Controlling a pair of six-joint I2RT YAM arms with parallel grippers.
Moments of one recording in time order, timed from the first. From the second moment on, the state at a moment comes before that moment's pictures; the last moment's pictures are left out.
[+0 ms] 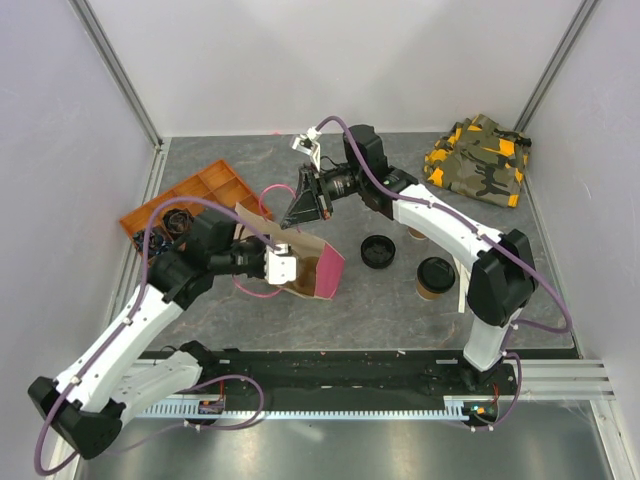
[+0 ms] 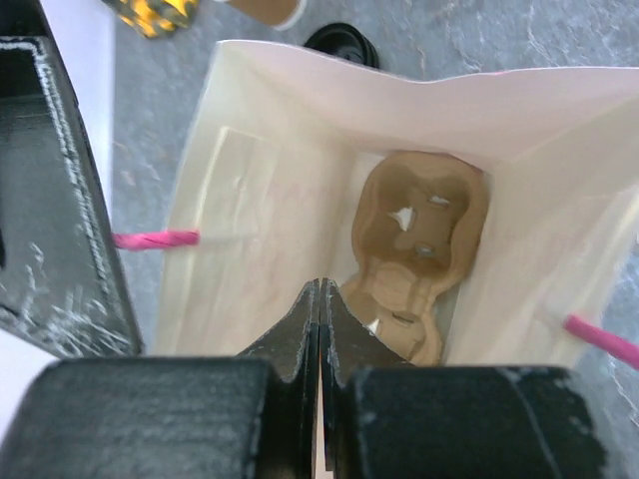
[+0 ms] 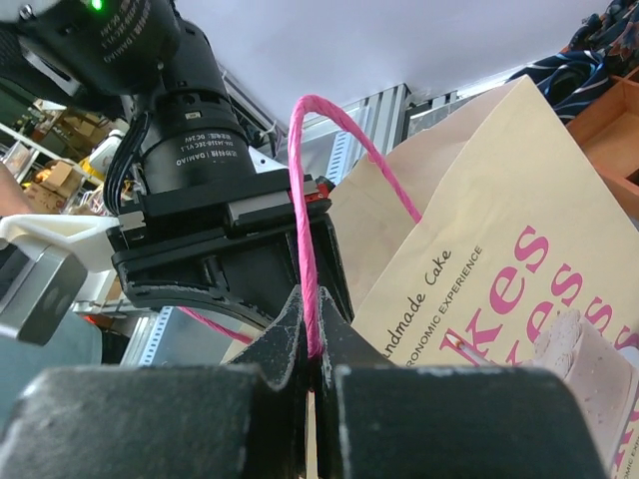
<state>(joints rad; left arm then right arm) -0.58 0.94 1.00 -0.67 0.53 1.04 0.66 1.80 1.59 -0.02 -1.22 0.40</state>
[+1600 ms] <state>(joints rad) -0.64 0.63 0.71 -0.32 0.54 1.12 0.66 1.84 1.62 0.05 -1.27 0.50</state>
